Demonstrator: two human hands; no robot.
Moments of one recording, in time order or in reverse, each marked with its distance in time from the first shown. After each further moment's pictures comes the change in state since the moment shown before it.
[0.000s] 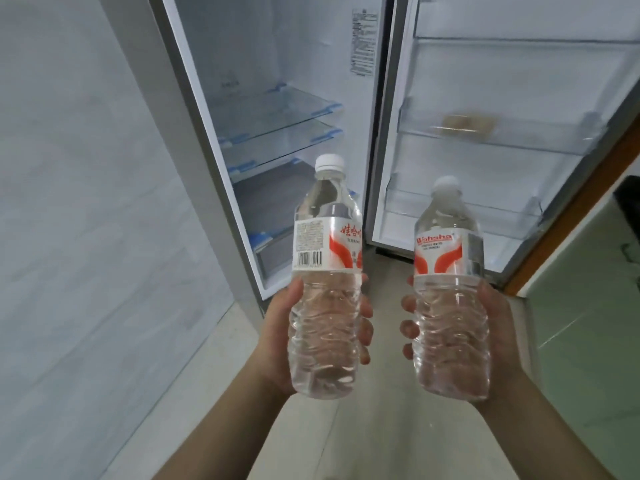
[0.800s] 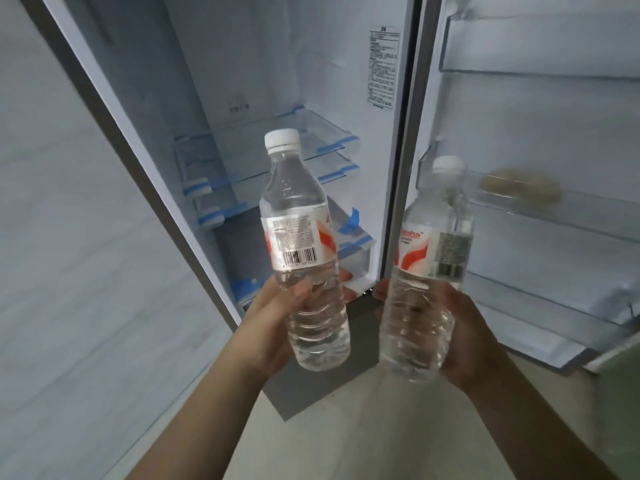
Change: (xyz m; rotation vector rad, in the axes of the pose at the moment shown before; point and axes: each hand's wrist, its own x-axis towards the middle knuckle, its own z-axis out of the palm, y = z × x) left_hand 0.173 0.109 -0.061 0.548 0.624 0.417; right_hand 0.189 -0.164 -0.094 -0.300 -0.078 0.069
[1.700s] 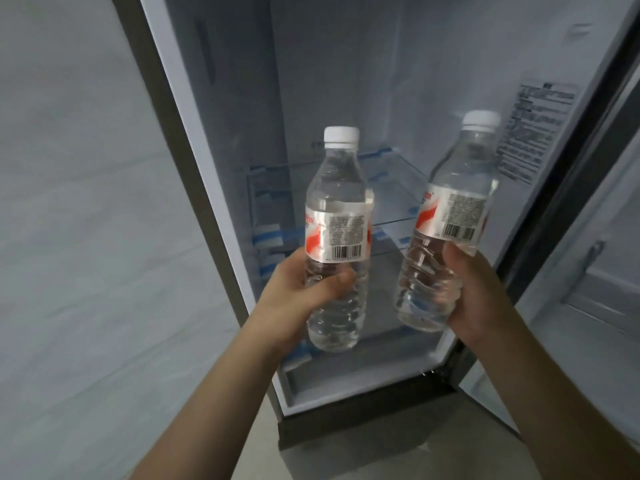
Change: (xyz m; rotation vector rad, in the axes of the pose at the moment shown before) left_hand 0.110 0.097 -0.104 0.449 0.302 0.212; right_hand 0.238 -0.051 0.046 -0.310 0.056 -0.228
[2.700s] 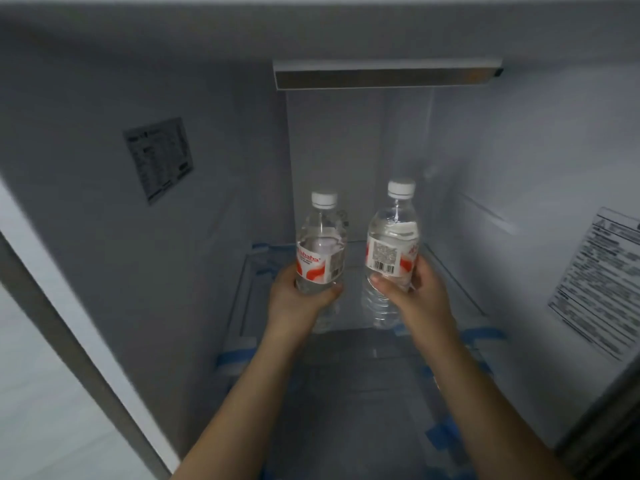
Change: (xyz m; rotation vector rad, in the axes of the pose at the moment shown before) left_hand 0.238 -0.033 -0.018 0.229 0.567 0.078; right_hand 0.245 0.023 -0.029 -0.533 0.052 -0.207
